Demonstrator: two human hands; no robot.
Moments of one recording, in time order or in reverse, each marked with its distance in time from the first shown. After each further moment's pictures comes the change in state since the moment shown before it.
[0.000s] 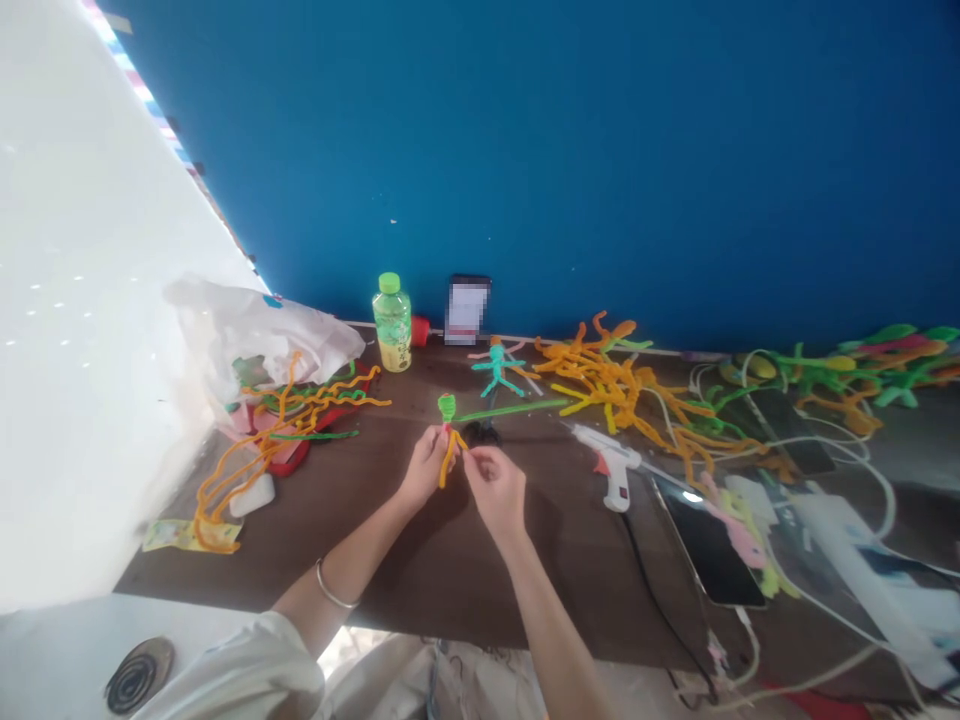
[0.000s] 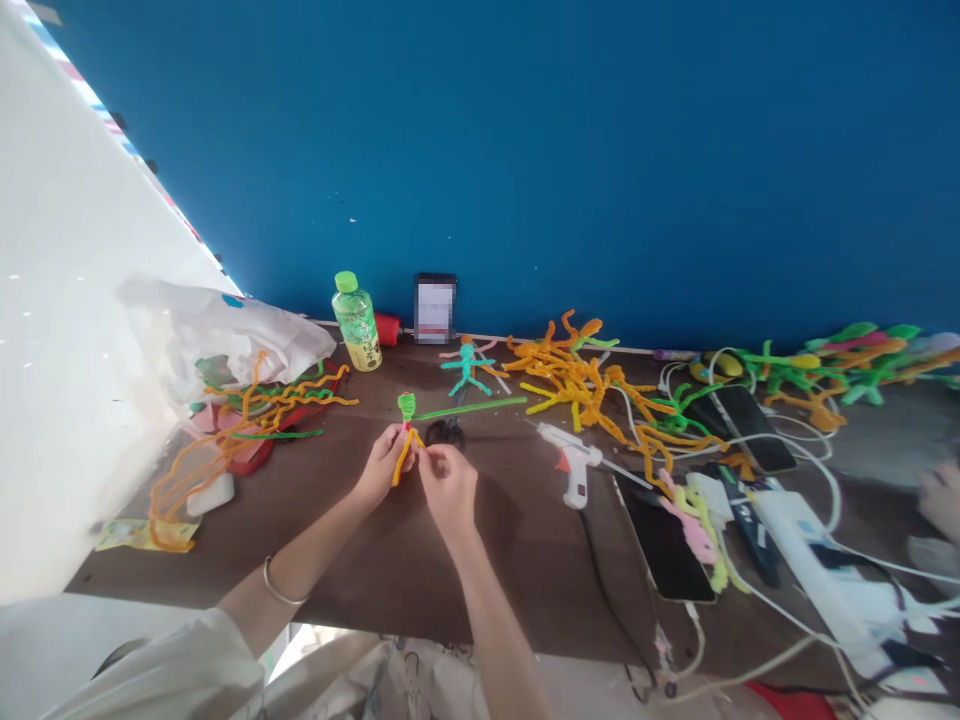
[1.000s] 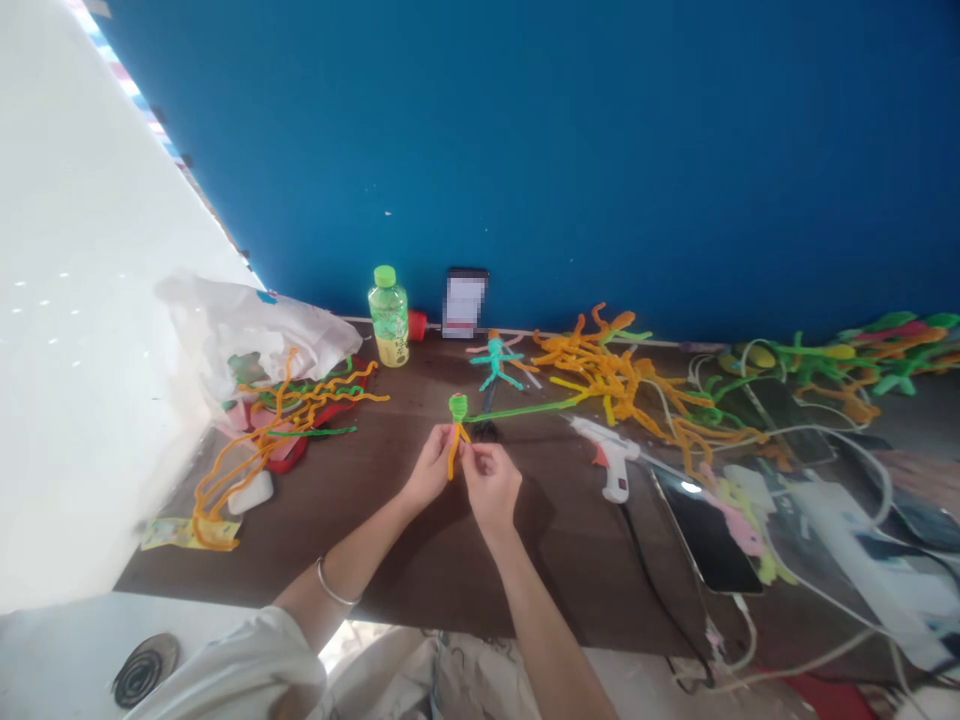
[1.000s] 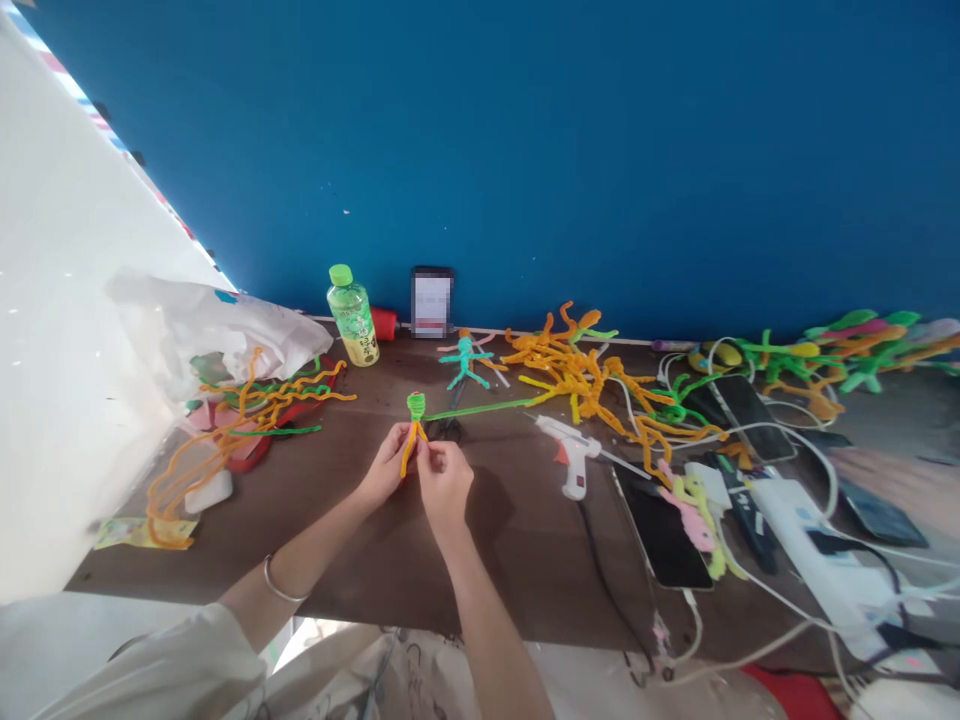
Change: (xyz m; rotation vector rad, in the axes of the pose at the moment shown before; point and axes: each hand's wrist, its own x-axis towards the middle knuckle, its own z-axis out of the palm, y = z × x) left_hand -0.008 -0.001 0.008 -0.061 -0.082 -0.075; right_hand -0.005 0.004 0.015 -0.038 0.219 -0.017
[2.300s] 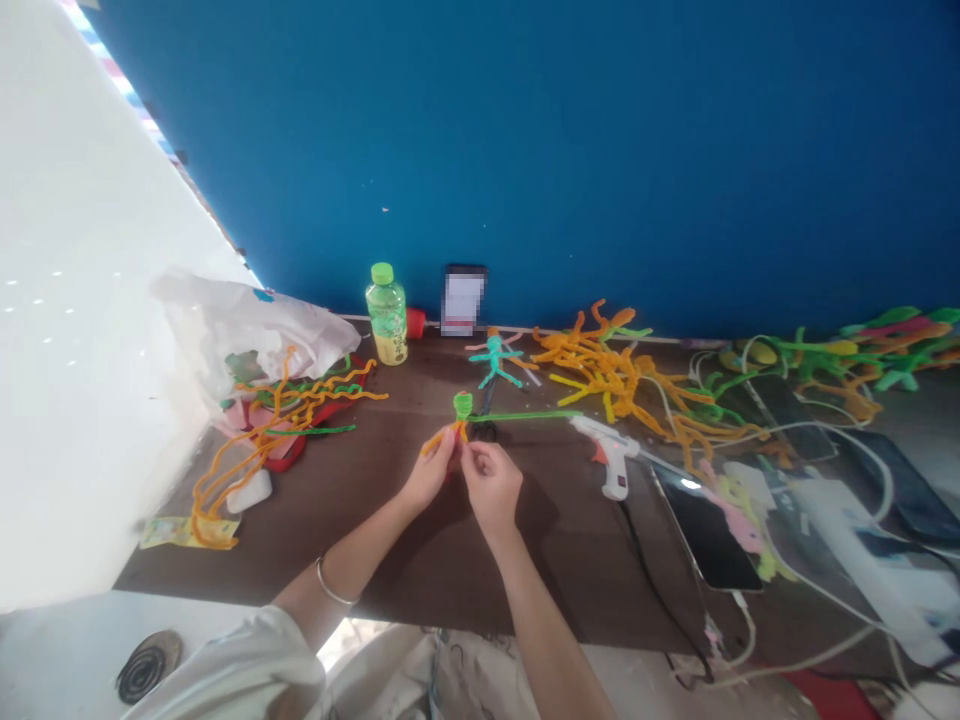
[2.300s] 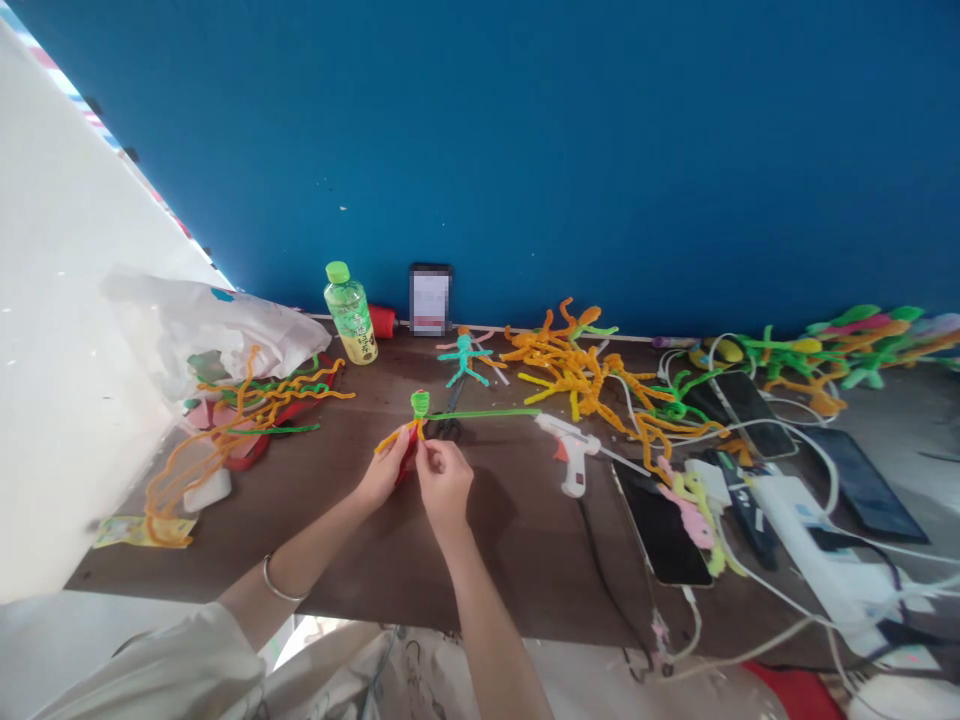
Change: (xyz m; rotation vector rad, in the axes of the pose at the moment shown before) left_hand -0.008 0.007 0.001 0.146 0.065 -0.022; right_hand 0.000 0.002 -0.003 -0.026 0.016 -0.150
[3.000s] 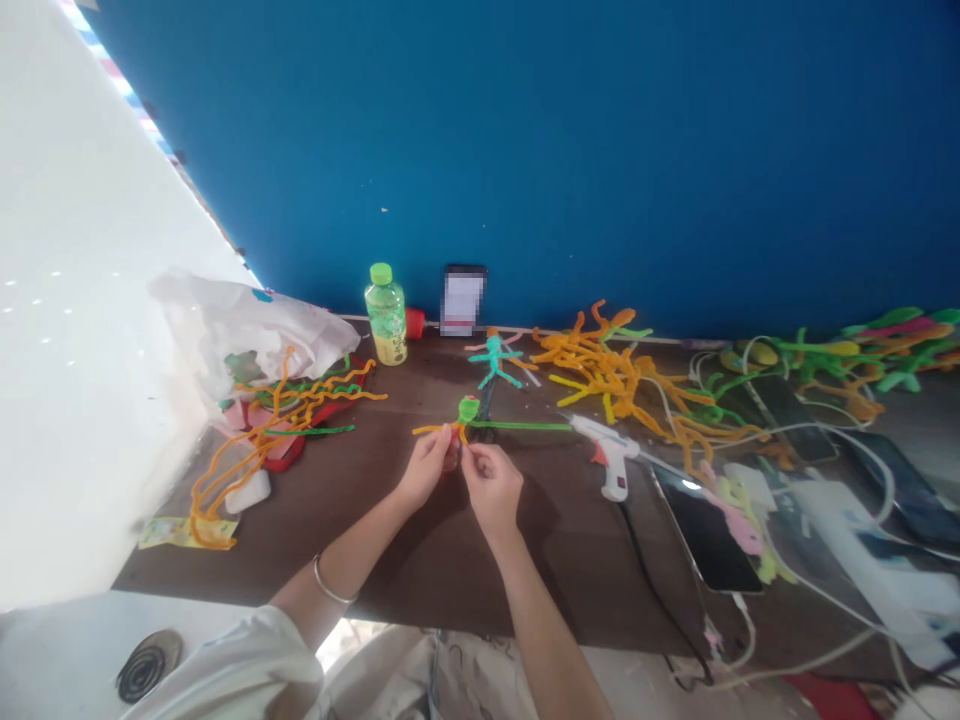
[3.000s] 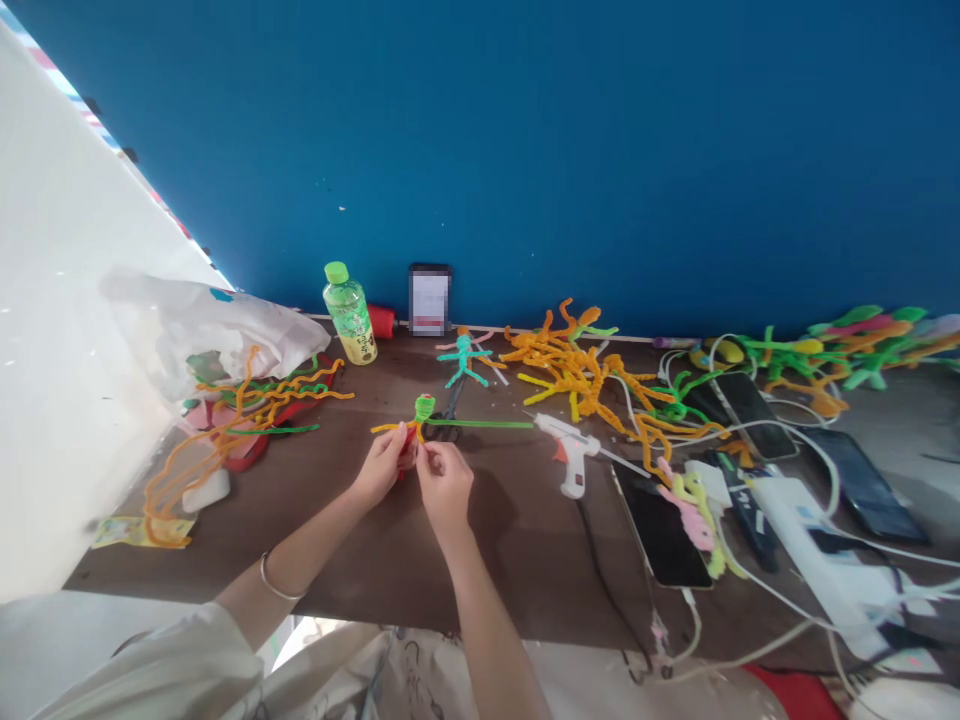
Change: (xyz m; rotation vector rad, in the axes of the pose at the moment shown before) left_hand 0.012 -0.009 -0.004 -0.165 -0.128 0.036; right_hand -0.001 0.004 -0.004 0.020 -0.017 -0.051
